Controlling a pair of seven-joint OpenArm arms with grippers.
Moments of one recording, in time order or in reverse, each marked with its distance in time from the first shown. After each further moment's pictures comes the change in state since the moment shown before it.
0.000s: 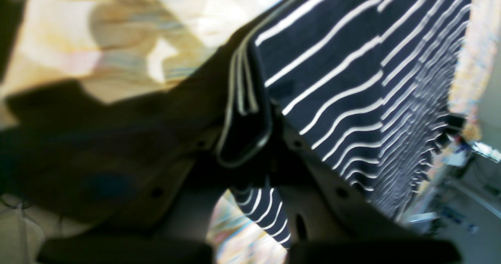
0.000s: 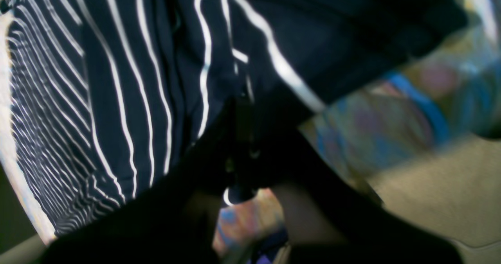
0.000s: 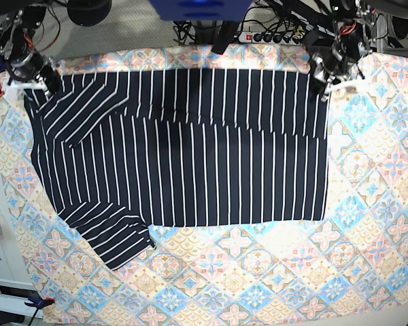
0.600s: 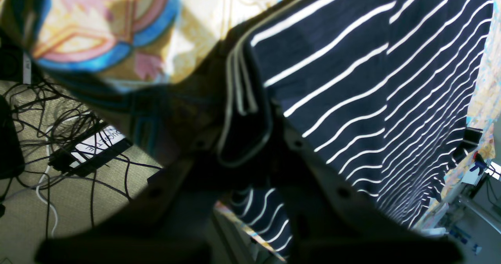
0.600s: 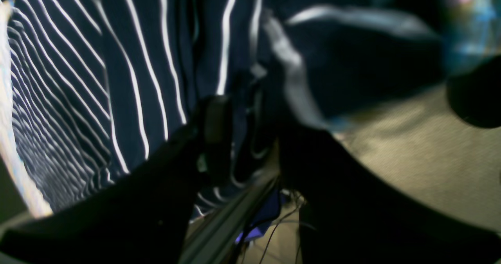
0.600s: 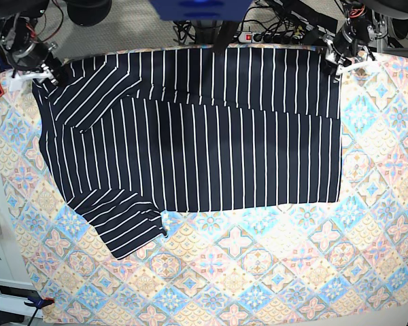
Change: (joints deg) left arm 5.4 -1.2 -2.8 1.4 -2.5 0.0 -0.1; right arm -5.4 -1.7 3.2 7.7 0.1 0.3 -3.9
